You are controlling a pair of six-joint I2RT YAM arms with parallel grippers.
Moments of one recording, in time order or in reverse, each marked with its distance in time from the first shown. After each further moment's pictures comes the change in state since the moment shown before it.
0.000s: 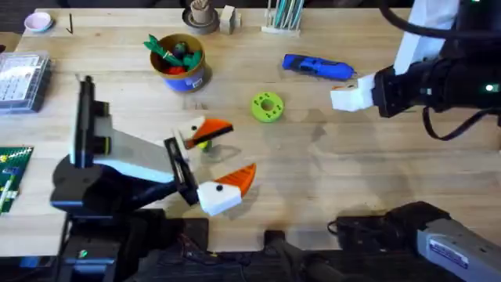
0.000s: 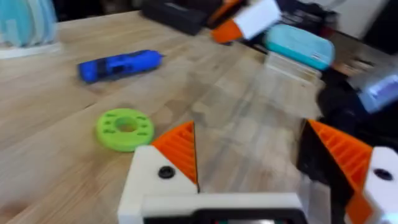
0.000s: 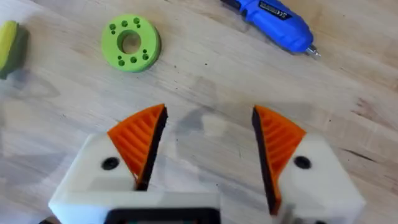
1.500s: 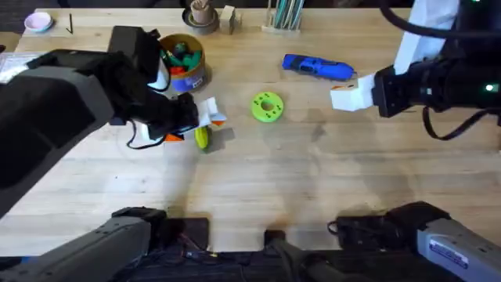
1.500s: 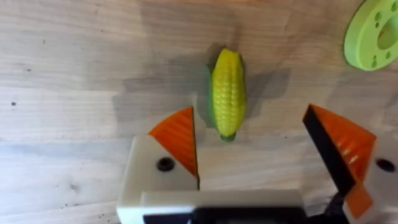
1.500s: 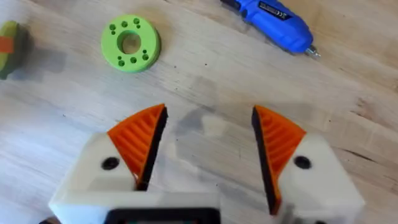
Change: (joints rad) left arm -0.078 1.242 0.714 -0.649 -0.848 -0.231; right arm 0.000 0.000 0.000 0.002 0.000 -0.002
